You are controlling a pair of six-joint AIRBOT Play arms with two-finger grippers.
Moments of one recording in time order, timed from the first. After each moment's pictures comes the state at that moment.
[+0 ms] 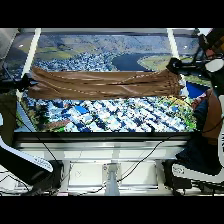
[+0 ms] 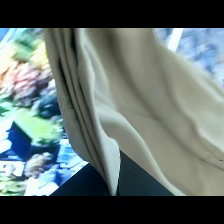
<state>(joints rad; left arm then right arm) 0.58 -1.92 1.64 0.76 -1.07 -1.13 -0.08 -1.37 1.33 -0.97 0.78 1.35</state>
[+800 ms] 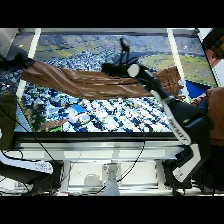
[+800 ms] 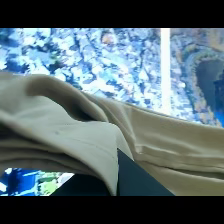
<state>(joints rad) 0.43 -1.62 1.65 0.75 -1.07 -1.11 0.51 -1.85 1.70 -0.96 0.54 1.56</state>
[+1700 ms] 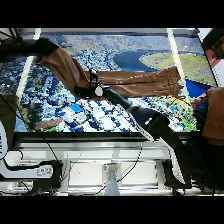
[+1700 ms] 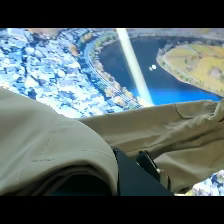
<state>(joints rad) 0.12 -1.47 1.65 0.75 -1.04 -1.11 0.73 -2.22 1.98 -0.97 0.55 1.90</state>
